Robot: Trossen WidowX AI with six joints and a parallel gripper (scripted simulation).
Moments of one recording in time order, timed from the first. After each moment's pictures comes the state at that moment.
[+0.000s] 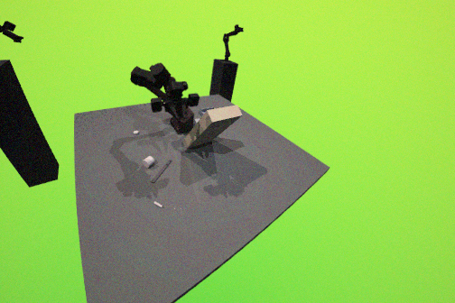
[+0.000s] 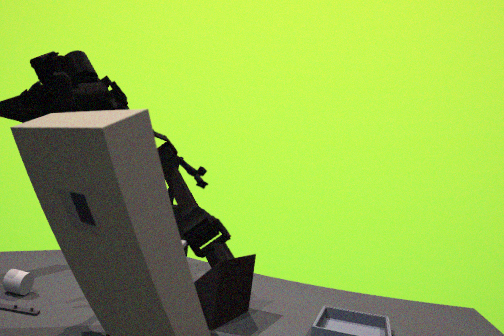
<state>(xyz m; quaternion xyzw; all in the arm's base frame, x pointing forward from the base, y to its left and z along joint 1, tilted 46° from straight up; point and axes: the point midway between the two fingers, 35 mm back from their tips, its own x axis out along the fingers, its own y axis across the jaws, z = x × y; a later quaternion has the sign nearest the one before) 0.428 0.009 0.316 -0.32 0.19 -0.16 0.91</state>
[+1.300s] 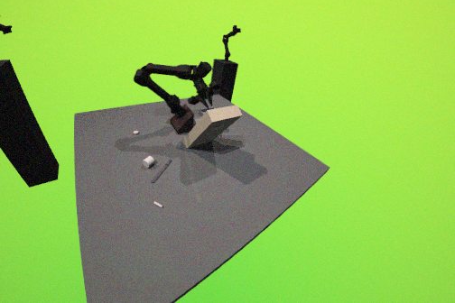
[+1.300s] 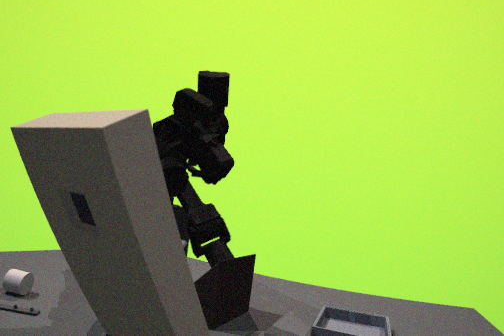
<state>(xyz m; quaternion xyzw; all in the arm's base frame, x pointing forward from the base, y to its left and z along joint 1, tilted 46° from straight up) 0.290 0.140 0.132 -0.94 0.25 0.21 0.11</state>
